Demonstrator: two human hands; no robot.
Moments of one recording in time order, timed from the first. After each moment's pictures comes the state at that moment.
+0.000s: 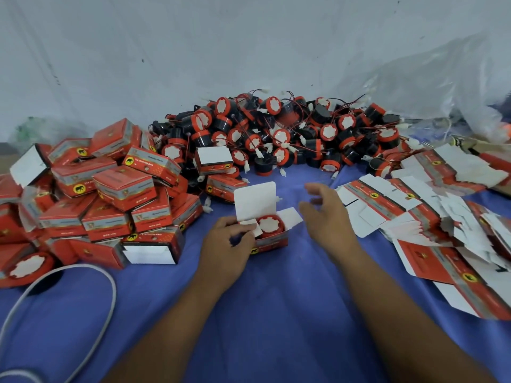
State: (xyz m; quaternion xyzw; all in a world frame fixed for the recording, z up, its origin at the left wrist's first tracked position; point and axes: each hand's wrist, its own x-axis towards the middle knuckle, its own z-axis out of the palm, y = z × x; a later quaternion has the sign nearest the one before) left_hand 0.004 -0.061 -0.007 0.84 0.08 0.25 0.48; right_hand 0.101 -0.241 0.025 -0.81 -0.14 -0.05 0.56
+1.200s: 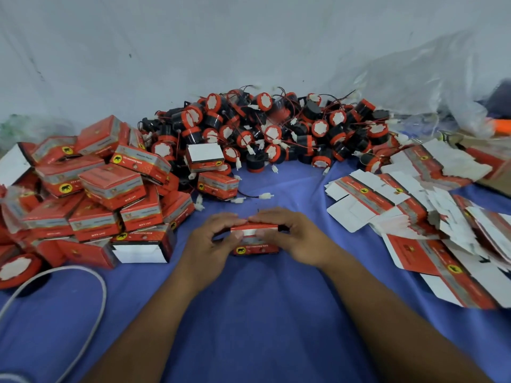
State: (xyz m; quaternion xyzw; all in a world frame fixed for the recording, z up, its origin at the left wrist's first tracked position) left_hand -0.009 -0.043 -0.001 0.84 -0.01 0.20 0.50; right_hand 0.090 -0.234 0.004 -0.74 -0.41 0.08 0.53
